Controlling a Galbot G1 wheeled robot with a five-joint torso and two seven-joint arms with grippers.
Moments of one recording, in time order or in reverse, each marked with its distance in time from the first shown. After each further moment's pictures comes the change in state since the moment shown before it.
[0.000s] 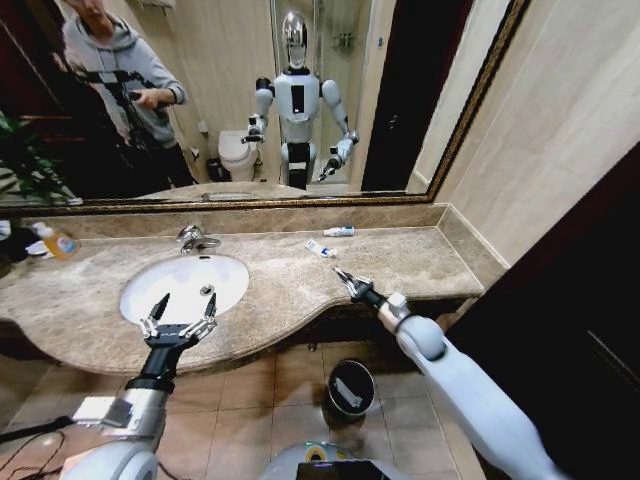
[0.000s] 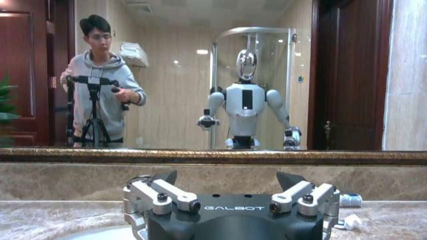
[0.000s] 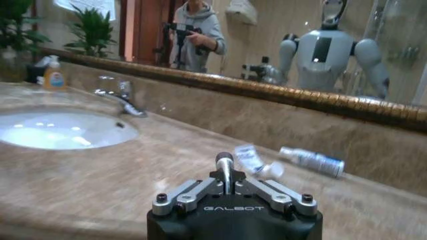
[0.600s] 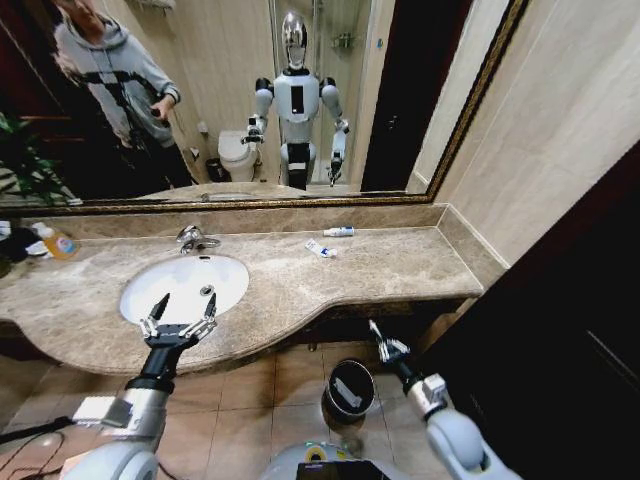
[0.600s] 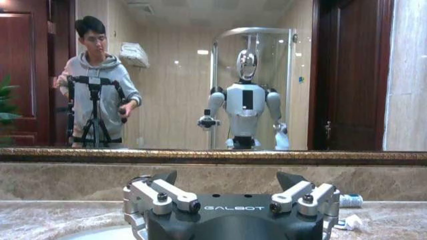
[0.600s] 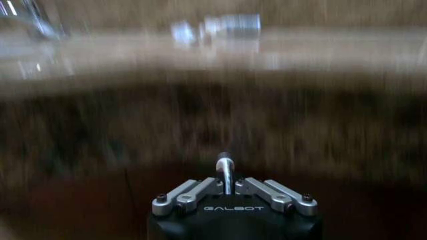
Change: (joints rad) left arm 0.000 0.000 0.000 0.000 0.000 0.000 0.000; right arm -0.431 0.200 0.136 -0.160 -0.071 0.138 0.154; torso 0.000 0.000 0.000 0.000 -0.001
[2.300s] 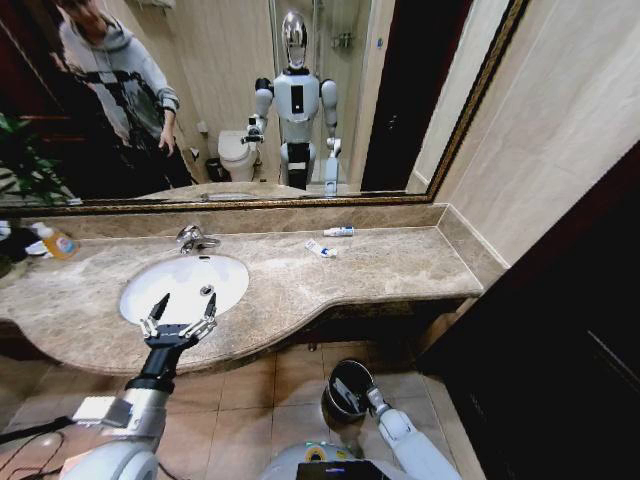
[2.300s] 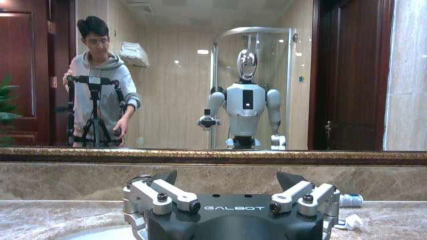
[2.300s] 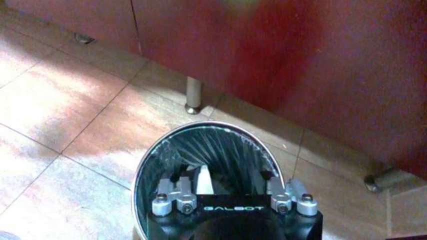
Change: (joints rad) left arm 0.000 0.000 0.000 0.000 0.000 0.000 0.000; right arm 0.520 0.204 -0.181 -0.891 -0.344 -0.101 -0.055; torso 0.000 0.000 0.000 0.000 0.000
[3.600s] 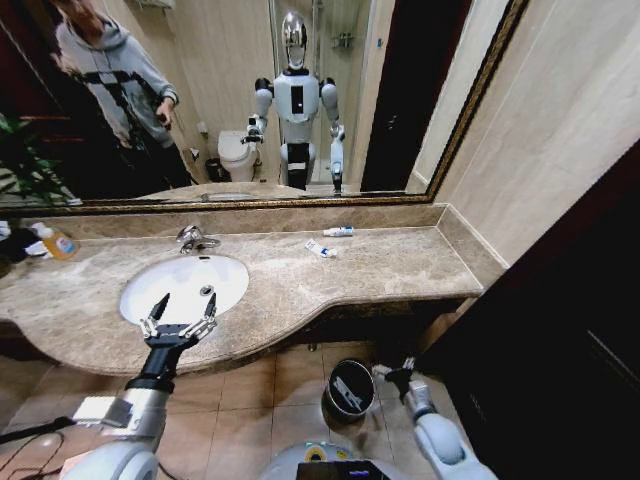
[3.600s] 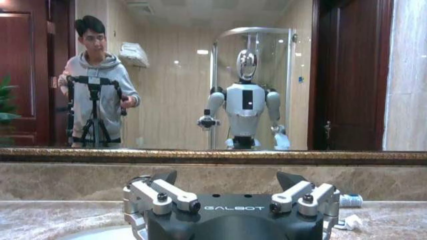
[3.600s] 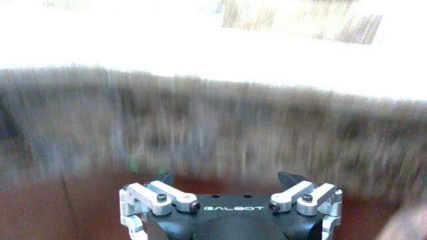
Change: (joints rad) left arm 0.000 0.000 0.000 0.000 0.000 0.000 0.000; right arm -0.482 -0.144 0.266 1.007 0.274 0.022 0.149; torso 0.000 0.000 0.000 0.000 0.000
